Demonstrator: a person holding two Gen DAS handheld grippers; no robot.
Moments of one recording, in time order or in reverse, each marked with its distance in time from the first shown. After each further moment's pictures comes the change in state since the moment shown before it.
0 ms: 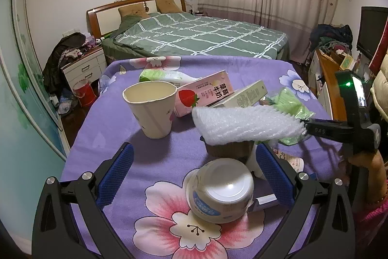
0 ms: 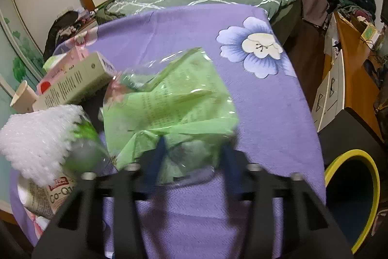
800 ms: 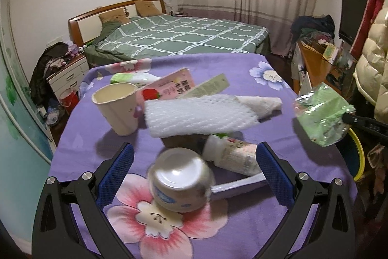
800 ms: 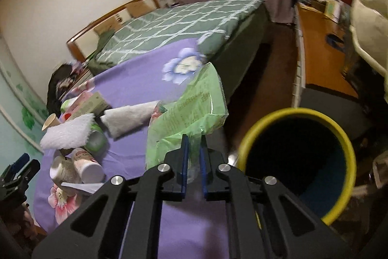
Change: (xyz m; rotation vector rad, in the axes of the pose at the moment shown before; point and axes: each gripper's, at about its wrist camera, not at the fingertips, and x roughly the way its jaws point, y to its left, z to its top) left arm -0.017 -0.050 -0.014 0.083 -0.003 -0.088; right arm -0.139 -0.106 -0.080 0.250 -0.207 -0.020
